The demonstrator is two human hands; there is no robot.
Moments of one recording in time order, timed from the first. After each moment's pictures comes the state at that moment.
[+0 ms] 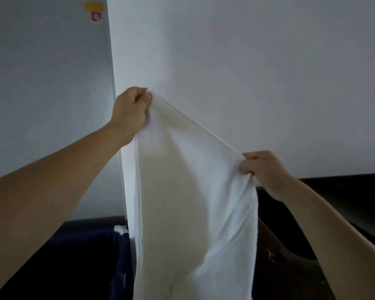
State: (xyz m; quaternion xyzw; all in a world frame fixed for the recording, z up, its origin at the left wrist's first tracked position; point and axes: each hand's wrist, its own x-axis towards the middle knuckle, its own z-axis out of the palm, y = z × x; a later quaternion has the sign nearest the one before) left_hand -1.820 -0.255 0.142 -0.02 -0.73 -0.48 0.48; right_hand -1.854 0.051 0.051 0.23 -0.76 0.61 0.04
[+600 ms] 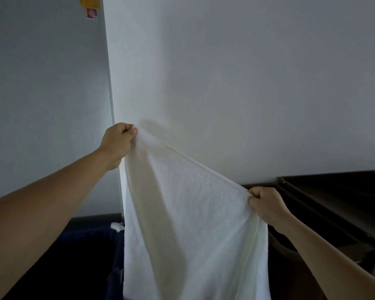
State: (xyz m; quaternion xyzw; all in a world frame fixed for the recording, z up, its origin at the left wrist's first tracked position) left_hand -1.833 -0.302 0.068 0.07 -0.75 -0.54 0.38; right_hand -1.873 0.089 -0.042 0.14 -0.90 0.40 0.11
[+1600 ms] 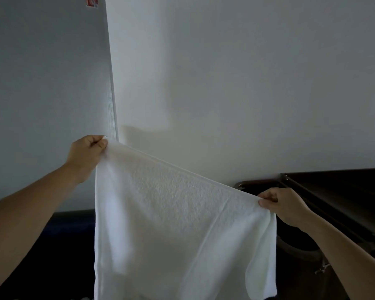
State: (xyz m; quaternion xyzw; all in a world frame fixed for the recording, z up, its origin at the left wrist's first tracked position) left_hand -1.815 -0.391 0.010 0.11 -0.74 -0.51 0.42; right_hand -1.897 0.131 -0.055 0.19 -0.91 0.35 0.07
